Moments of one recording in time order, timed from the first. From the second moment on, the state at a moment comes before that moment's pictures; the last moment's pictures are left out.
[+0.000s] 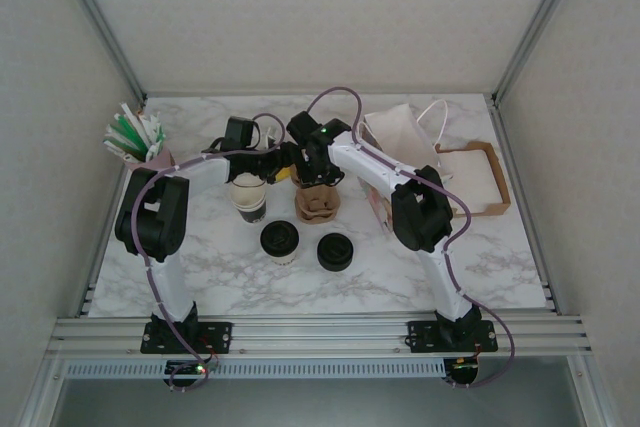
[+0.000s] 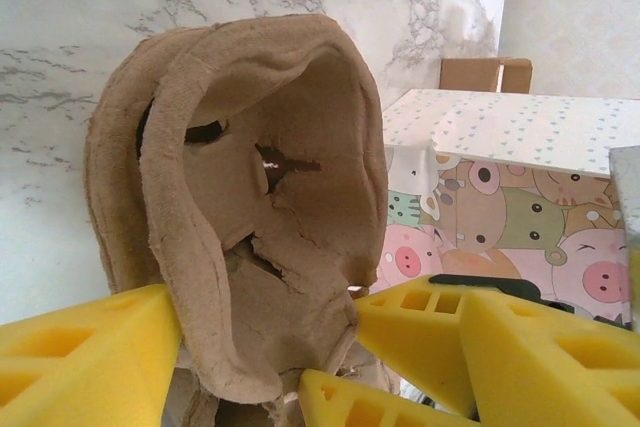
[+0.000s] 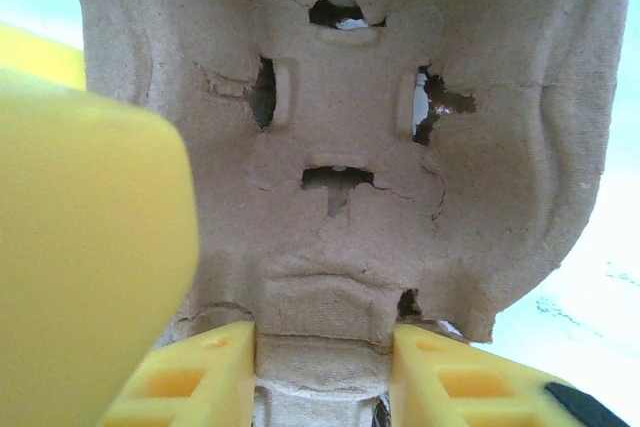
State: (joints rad) left arm -0.24 1.90 1.19 -0.09 0.76 -0.79; right arm 0.76 2.22 1.99 -1.07 0.02 0.42
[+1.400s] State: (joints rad) left arm 0.00 1.36 1.24 -0.20 0.54 -0.87; right arm 0.83 1.80 1.89 -0.95 -0.25 0.37
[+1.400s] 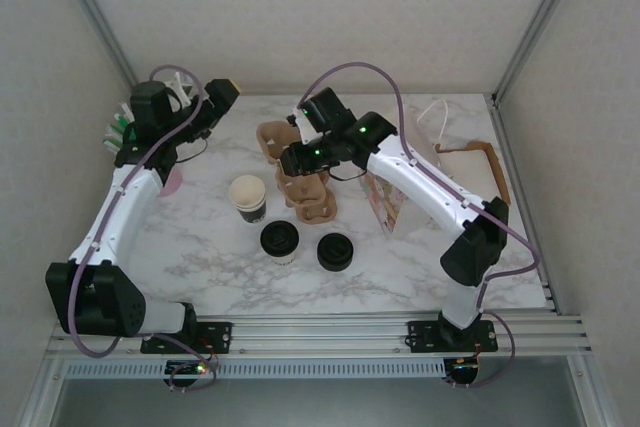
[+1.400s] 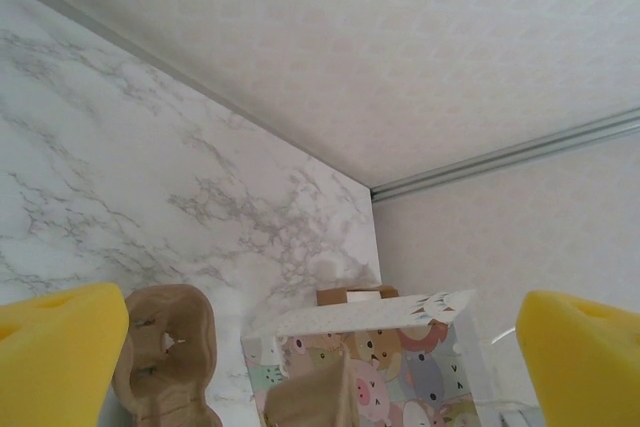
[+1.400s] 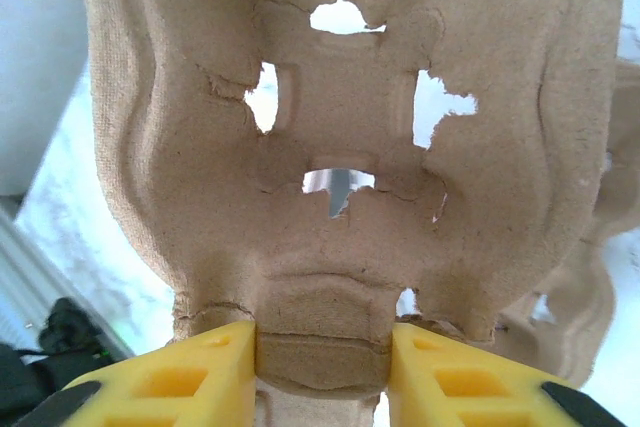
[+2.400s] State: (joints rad) left arm -0.16 1.34 1.25 -0.23 0.53 -0.87; right arm 0.81 1.41 1.96 -0.95 -0.25 0.35
